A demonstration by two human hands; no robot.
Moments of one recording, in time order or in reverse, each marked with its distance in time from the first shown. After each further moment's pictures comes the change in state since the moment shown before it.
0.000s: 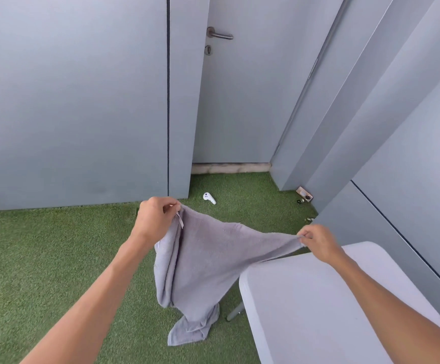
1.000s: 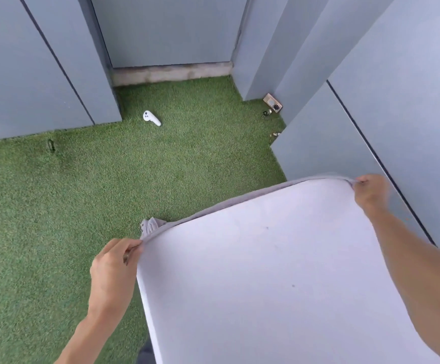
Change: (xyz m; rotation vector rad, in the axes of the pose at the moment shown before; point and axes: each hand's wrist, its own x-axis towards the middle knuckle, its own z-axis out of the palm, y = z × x) left_hand -0.085 0.011 0.295 0.070 -0.150 -0.201; right_hand 0.110 0.394 -0.050 -0.100 0.408 0.559
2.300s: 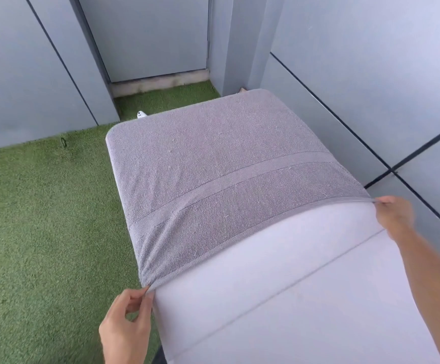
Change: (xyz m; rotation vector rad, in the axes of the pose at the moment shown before) left_hand -0.476 -0.021 0.079 -0.224 0.234 -0.045; right_hand -0.284 0.384 -0.100 0.236 0.010 0.309
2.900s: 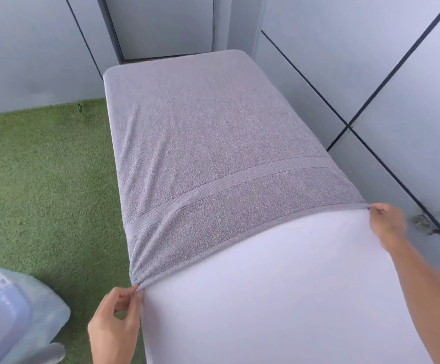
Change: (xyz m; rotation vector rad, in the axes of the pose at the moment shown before) left_hand -0.330 0.003 -0.022 0.049 0.091 -0.115; right_hand -0.075 0.263 -0.118 0.071 -0.047 -0.142
